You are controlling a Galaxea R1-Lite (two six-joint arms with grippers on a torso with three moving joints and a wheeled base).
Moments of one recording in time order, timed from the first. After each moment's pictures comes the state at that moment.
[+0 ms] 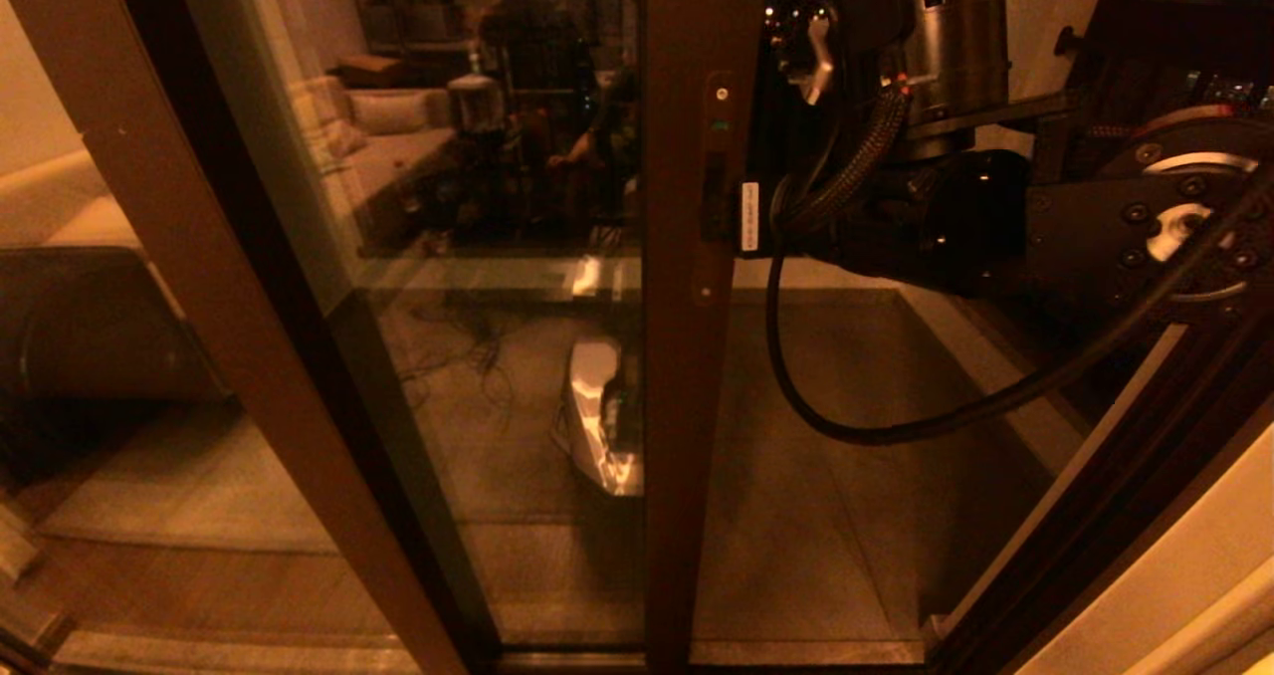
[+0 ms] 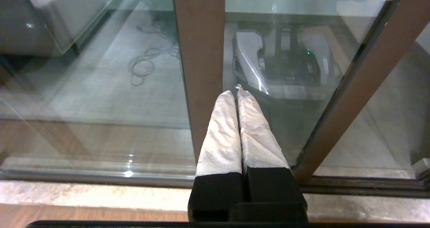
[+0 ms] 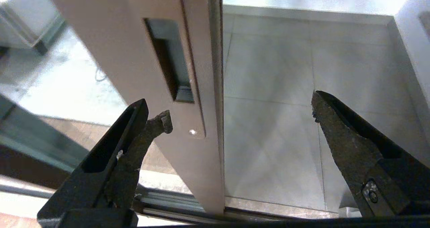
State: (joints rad) left arm 0.00 0.00 -0.02 0.06 0.00 0.00; right arm 0.72 1.84 -1.67 0.08 -0.51 0.16
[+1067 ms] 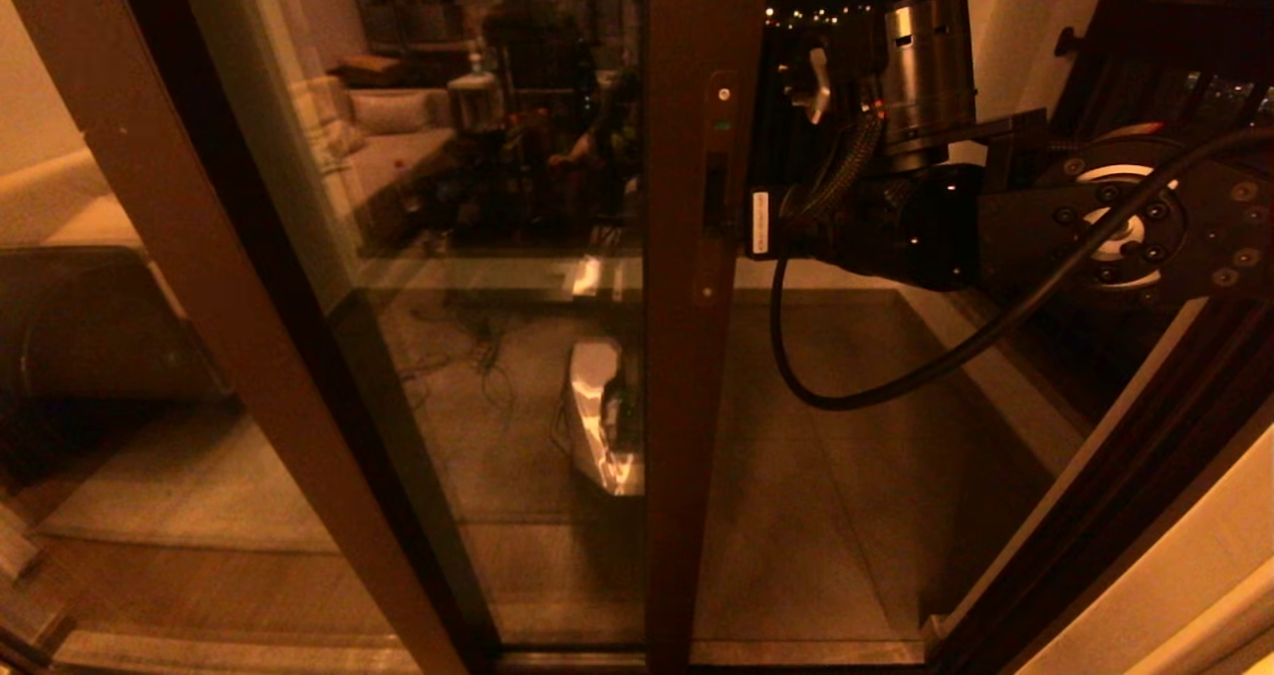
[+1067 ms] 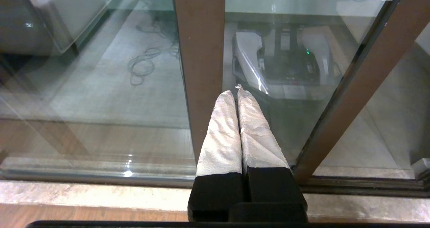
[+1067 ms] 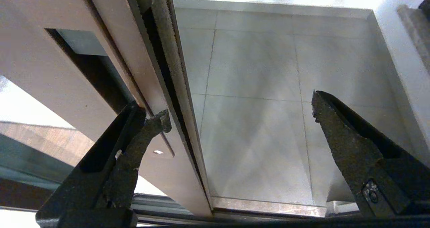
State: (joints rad) left arm 0.00 0.00 -0.02 0.06 0.00 0.00; right arm 0.62 1.89 -1.69 0.08 -0.51 0.14
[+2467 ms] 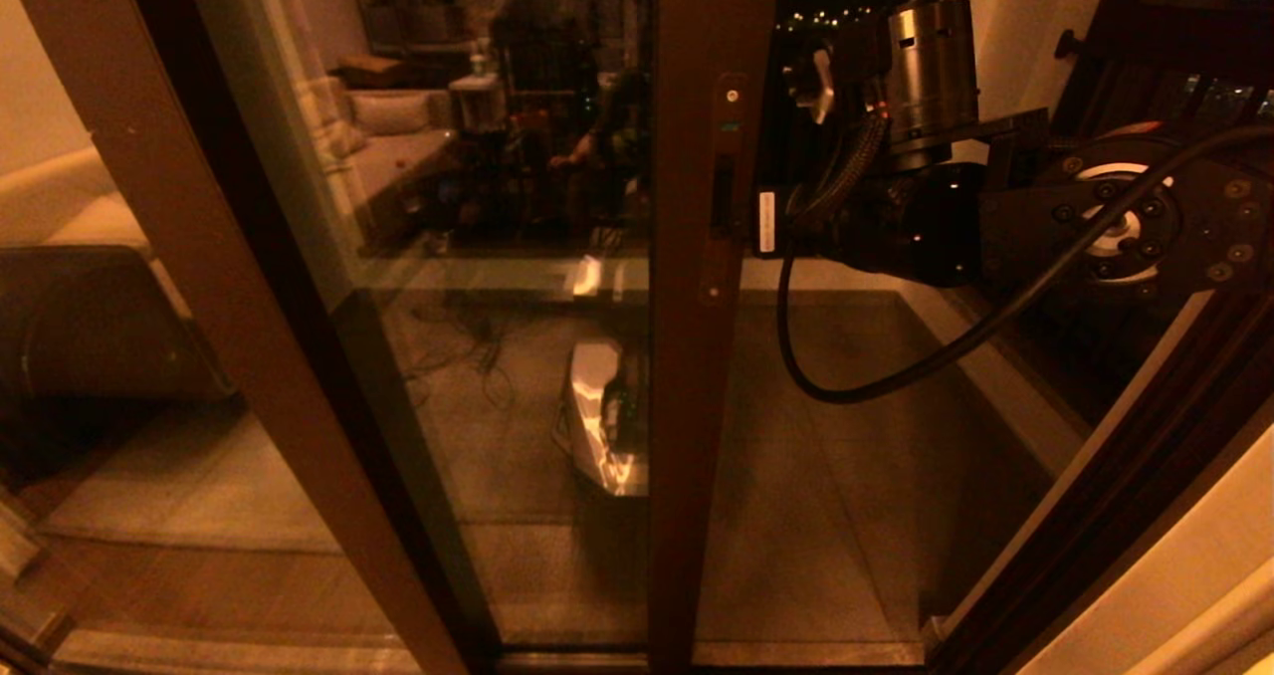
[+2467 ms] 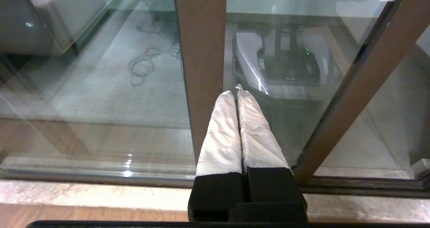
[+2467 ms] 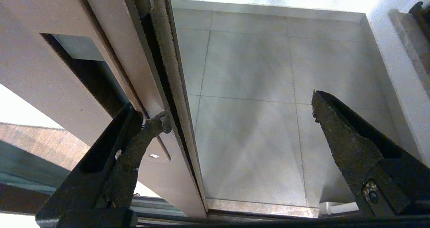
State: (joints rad) left arm 0.00 0.00 -0.02 0.06 0.00 0.00; right arm 0.57 1.89 -1.69 0.08 -0.52 0.13
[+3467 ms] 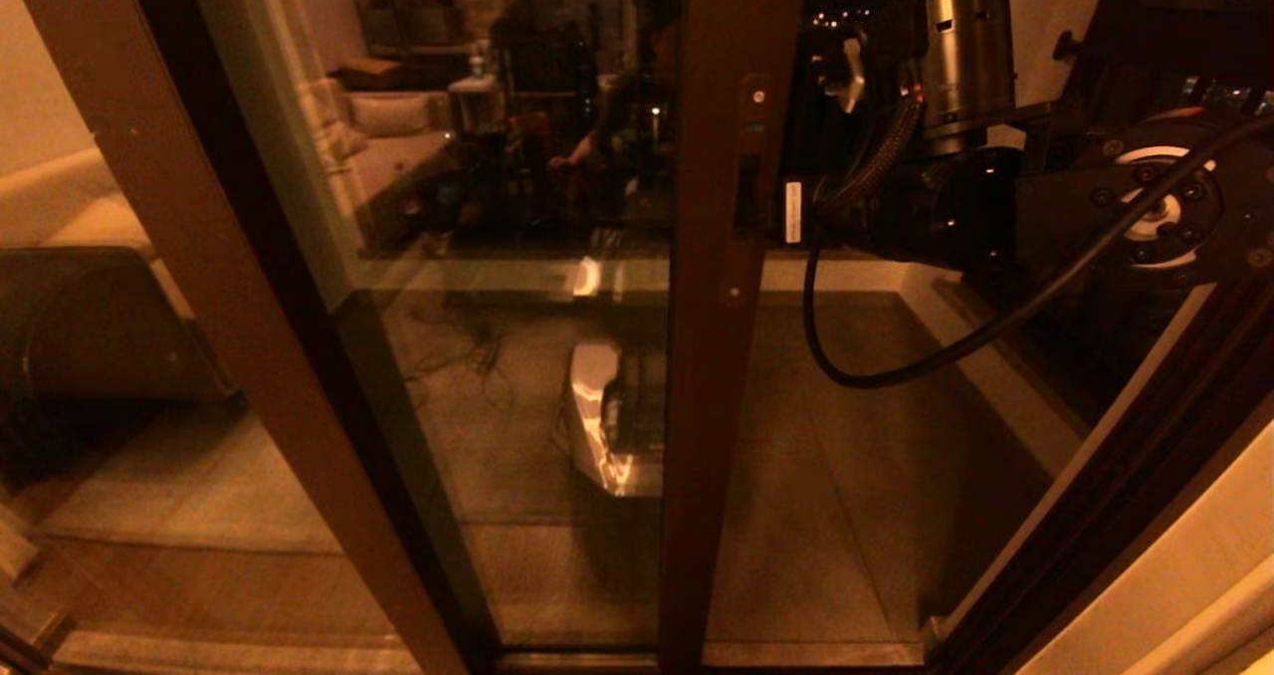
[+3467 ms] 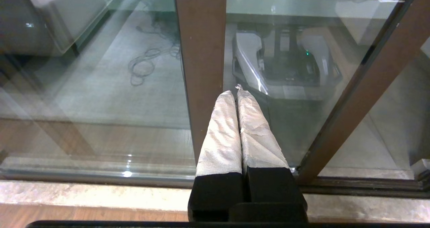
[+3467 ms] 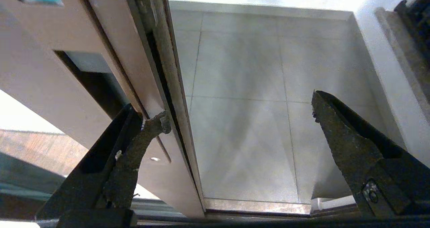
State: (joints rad) left arm 0.00 0.00 -0.02 0.06 0.00 0.00; right arm 0.51 1.86 -1.68 0.08 -0.52 0.13
